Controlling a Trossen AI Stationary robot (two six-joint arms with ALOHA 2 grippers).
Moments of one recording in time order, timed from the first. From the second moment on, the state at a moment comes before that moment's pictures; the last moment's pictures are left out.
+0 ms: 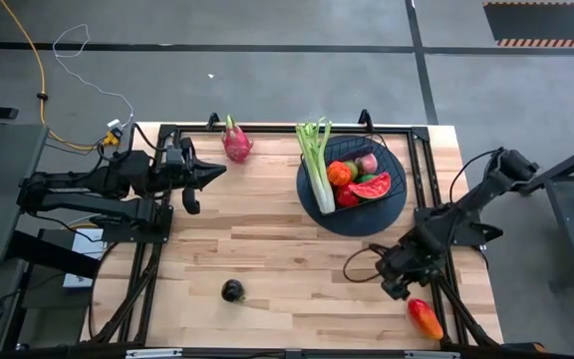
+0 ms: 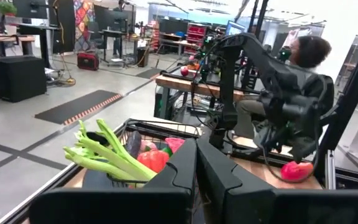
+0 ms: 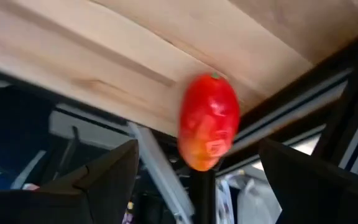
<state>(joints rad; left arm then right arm) 0.14 0.61 0.67 -0.06 -0.20 -0.14 0.64 1.28 0.82 -0.90 -0.56 1.68</state>
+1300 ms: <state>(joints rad) 0.14 0.61 0.67 -0.11 -0.22 -0.15 0.80 1.60 0.74 -0.59 -0.71 1.76</state>
